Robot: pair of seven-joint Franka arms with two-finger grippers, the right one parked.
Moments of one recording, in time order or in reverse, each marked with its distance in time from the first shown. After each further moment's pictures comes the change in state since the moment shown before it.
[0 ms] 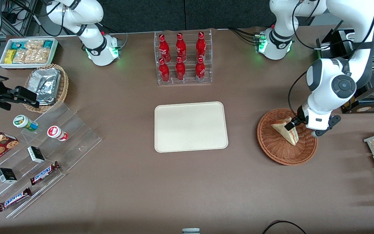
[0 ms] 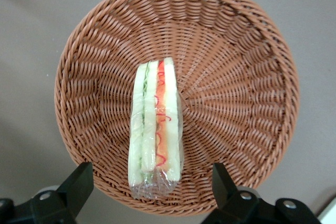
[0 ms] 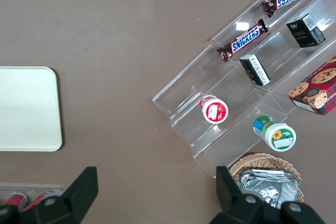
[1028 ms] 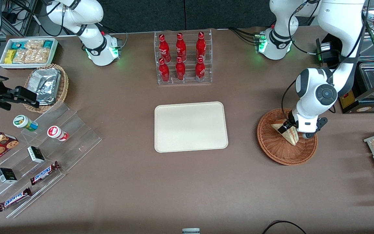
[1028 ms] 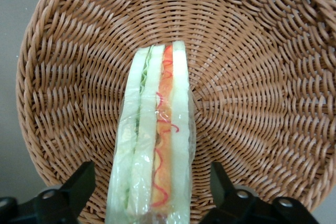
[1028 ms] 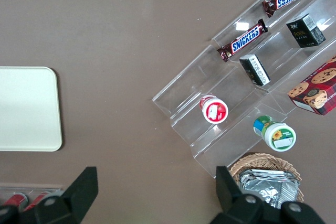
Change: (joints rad) arm -0.010 0.111 0.000 -0.053 0.000 0.149 -0.065
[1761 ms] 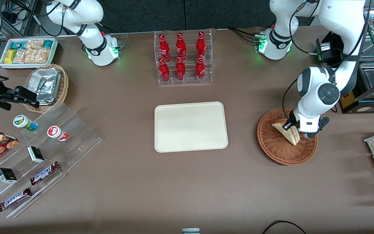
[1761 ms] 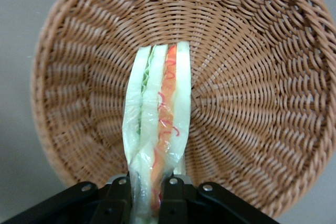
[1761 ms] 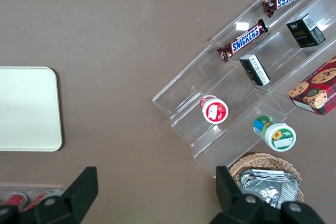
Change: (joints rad) arm -0.002 -0.049 0.000 0.042 0.001 -0.121 0.001
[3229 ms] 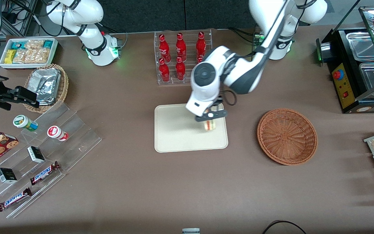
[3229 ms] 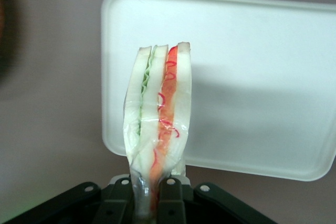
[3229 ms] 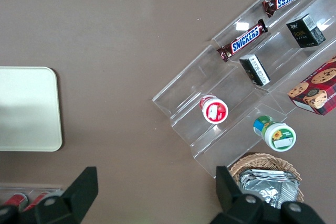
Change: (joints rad) arm -0.648 0.334 -0.020 0.712 -0.085 -0.468 -0.079
